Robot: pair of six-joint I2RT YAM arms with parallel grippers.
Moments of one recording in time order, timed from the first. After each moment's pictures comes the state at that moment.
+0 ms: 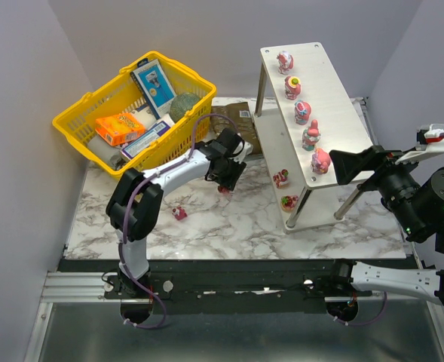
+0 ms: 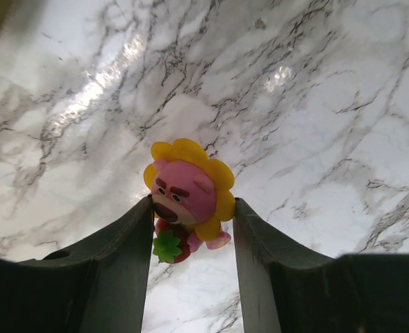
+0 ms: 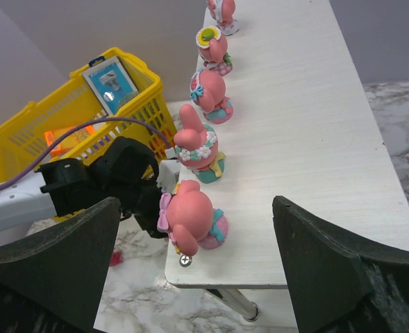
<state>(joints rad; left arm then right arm) -0.67 1.90 1.45 -0.68 0.12 -0.06 1.16 0.76 1.53 -0.84 0.90 0.37</state>
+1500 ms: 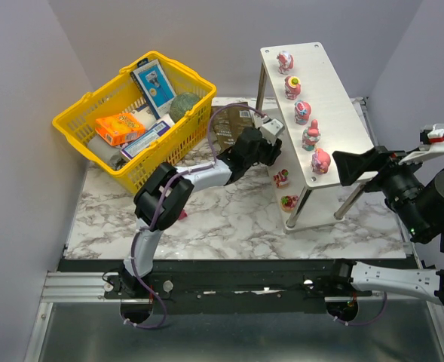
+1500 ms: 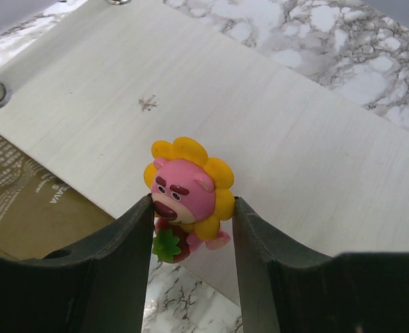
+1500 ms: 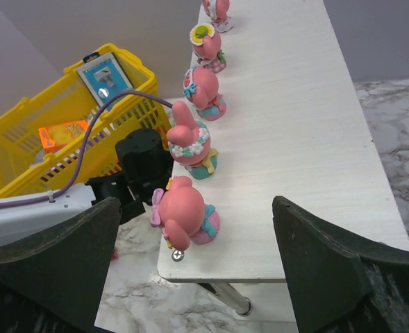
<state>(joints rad) -0.77 2.10 1.47 0.37 0.07 -0.05 1.16 0.76 1.56 -0.88 0.90 0.37</state>
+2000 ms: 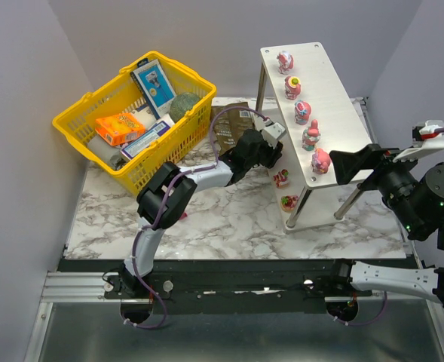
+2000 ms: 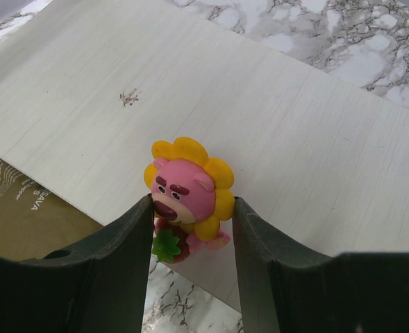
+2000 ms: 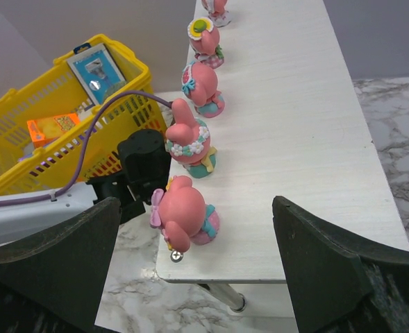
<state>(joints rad) -0.78 2.13 1.47 0.40 0.10 -0.01 1.16 0.80 1.59 -0.92 0.91 0.37</state>
